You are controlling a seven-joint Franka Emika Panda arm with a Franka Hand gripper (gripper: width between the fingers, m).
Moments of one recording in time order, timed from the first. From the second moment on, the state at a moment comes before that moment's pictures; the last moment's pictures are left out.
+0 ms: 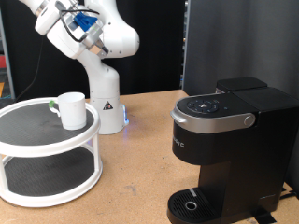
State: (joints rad) arm -0.12 -0.61 -0.37 -2.55 0.59 1.84 -0.97
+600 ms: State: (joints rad) arm -0.14 -0.67 -0.53 -2.61 0.69 1.82 -1.16
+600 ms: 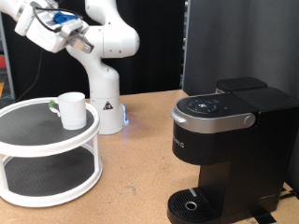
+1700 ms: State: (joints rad) arm -0.22 -0.69 -0.75 -2.56 0.39 1.51 -1.33
